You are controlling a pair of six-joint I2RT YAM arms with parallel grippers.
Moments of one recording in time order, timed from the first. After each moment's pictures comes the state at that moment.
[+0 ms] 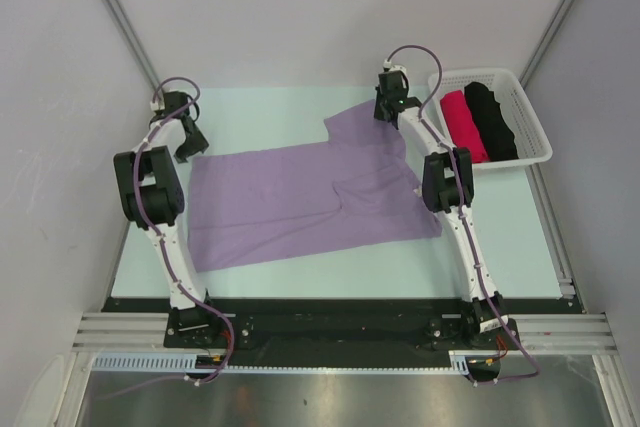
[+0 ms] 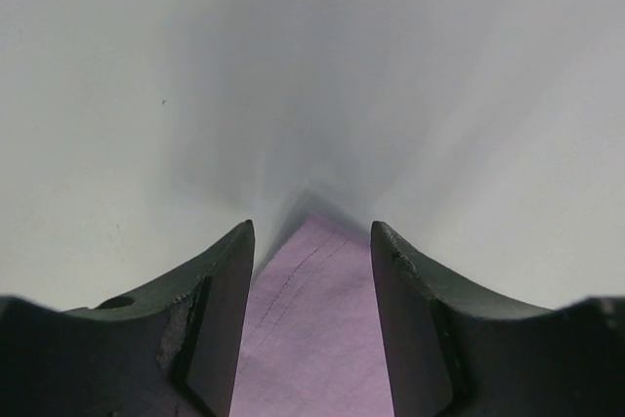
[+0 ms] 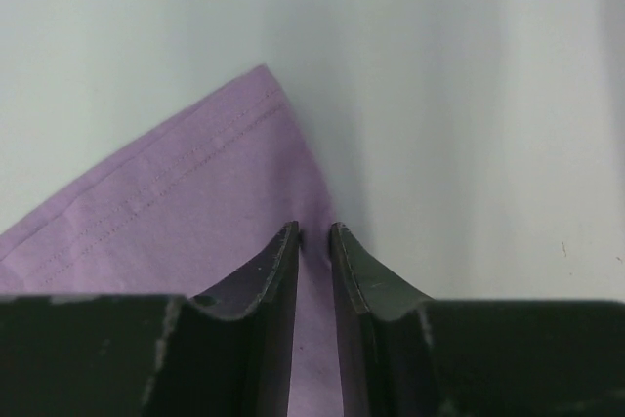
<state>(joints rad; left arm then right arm) 0.19 2.17 1.67 -0.51 -0.22 -0.41 0.29 2.74 2.51 -0.43 0.18 0.28</state>
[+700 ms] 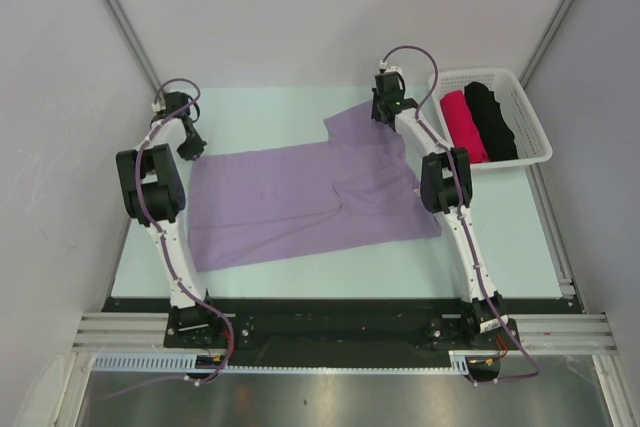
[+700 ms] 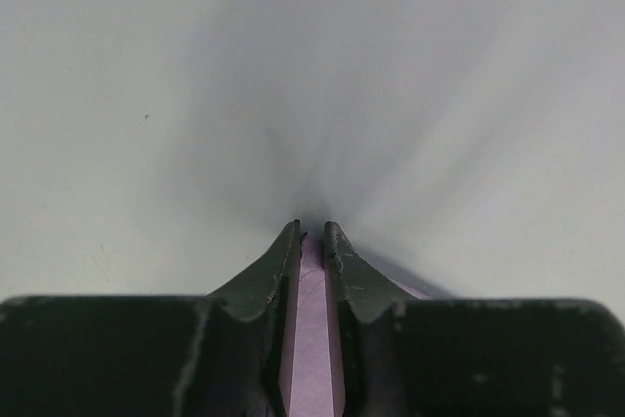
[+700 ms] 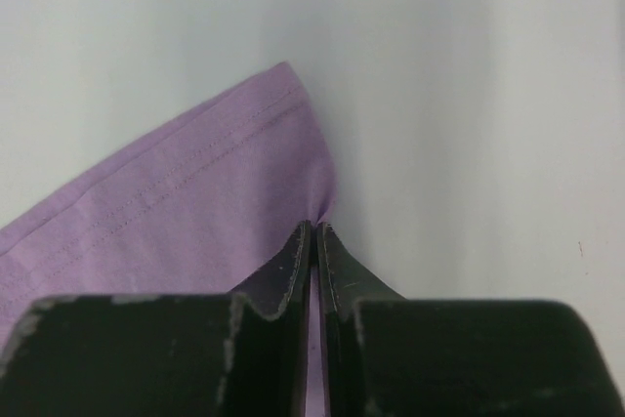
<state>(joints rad) 0.19 2.22 1.72 -0.53 -0.21 -0.41 0.30 2.74 2.49 -0.41 0.19 0.26</state>
